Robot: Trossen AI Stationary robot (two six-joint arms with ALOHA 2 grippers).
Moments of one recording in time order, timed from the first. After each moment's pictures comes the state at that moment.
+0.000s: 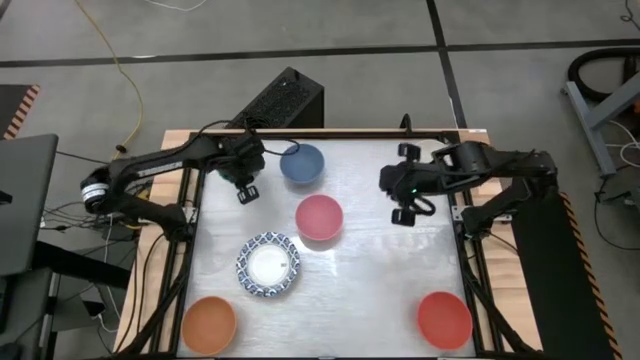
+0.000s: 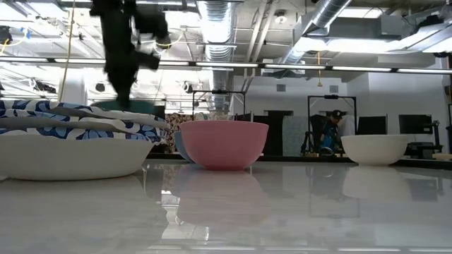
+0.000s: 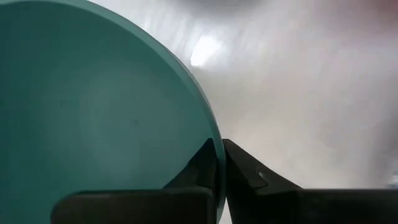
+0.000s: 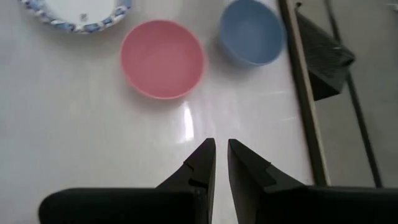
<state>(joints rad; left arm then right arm) 0.47 1.29 1.07 -0.98 -0.09 0.07 0.16 1.38 1.77 -1.40 0.39 0.14</state>
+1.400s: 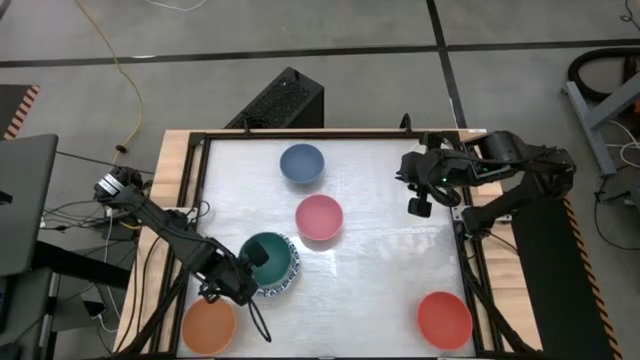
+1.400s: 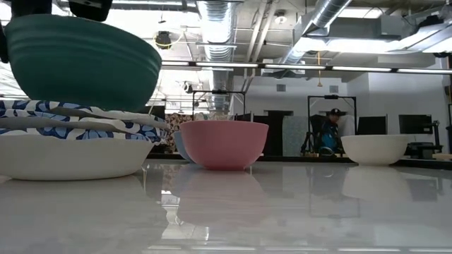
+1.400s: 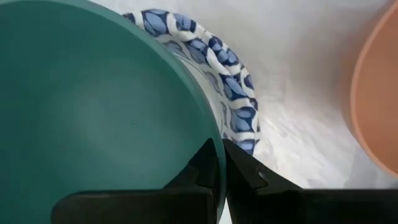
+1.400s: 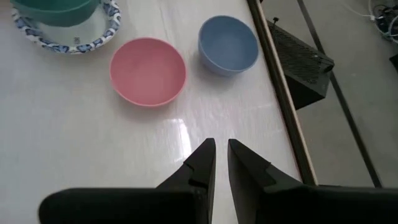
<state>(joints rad) -0.62 1.47 1.17 -1.01 -0.12 0.29 0.16 1.27 1.77 -1.42 0.43 0.16</state>
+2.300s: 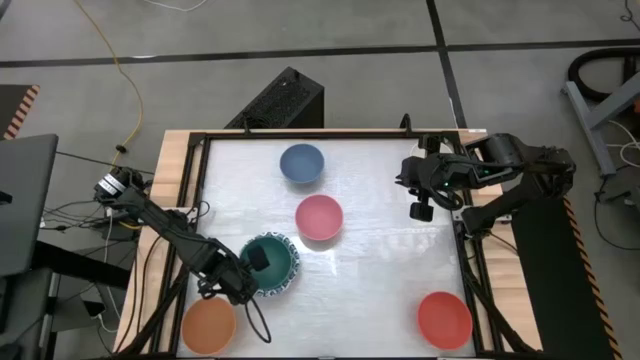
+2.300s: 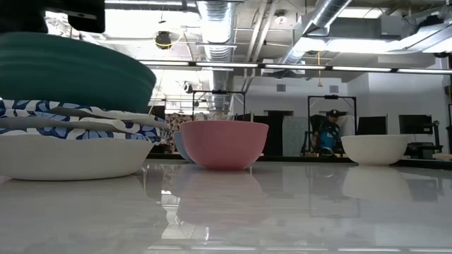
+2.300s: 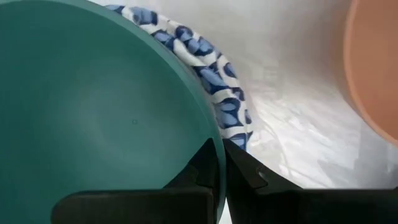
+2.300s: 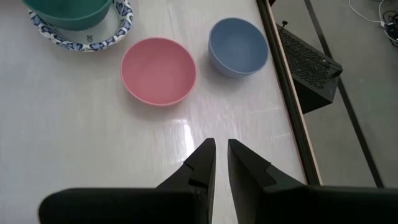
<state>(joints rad) -0.61 1.47 1.11 -0.97 -0.08 0.45 0.20 1.27 1.77 -1.42 0.42 0.16</state>
